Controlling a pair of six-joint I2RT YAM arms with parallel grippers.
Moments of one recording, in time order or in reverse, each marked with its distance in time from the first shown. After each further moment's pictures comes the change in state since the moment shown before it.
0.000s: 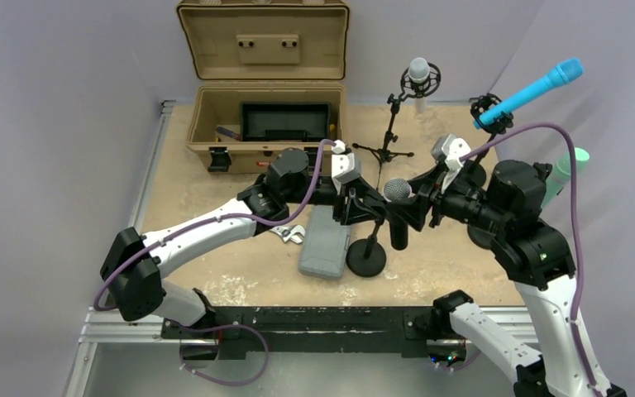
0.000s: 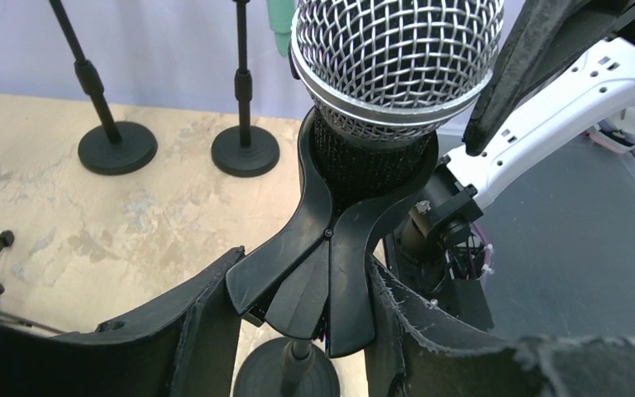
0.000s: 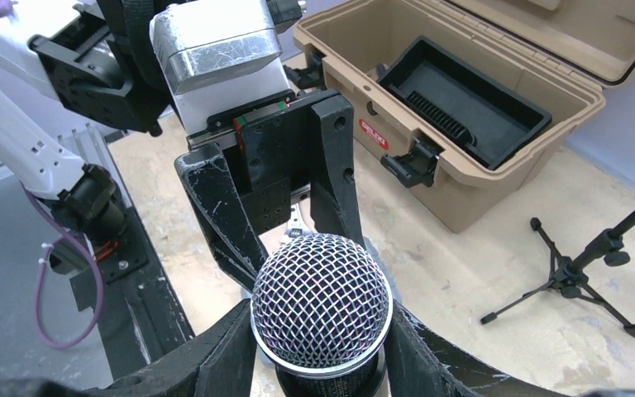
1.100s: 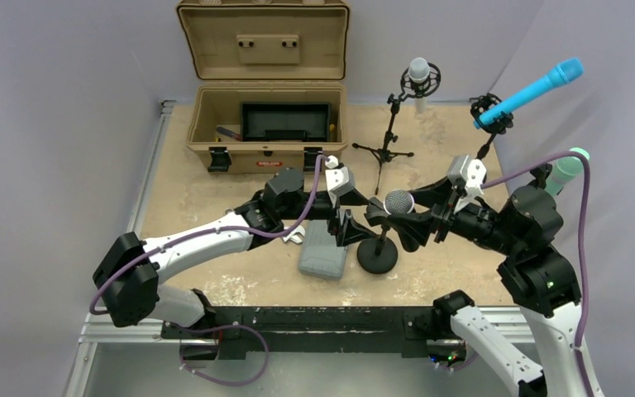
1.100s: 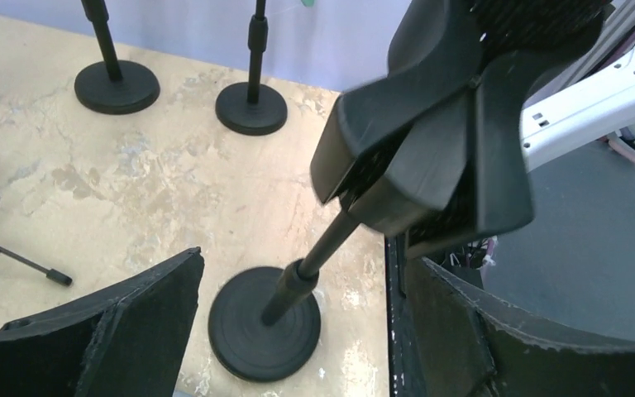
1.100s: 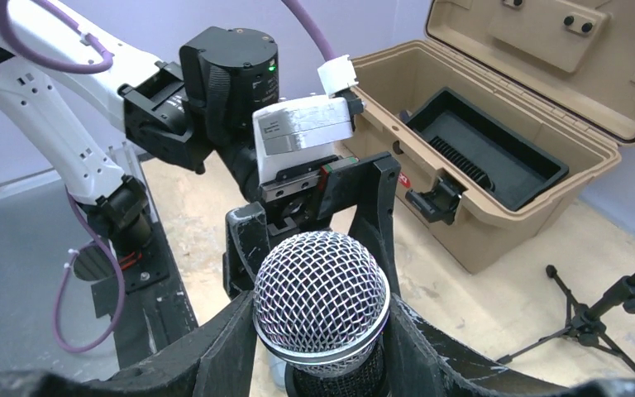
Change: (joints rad) left arm -0.021 -0.055 -0.161 0.061 -0.119 -0.051; right arm -0.003 -0.114 -0.103 0.124 -0.076 0.044
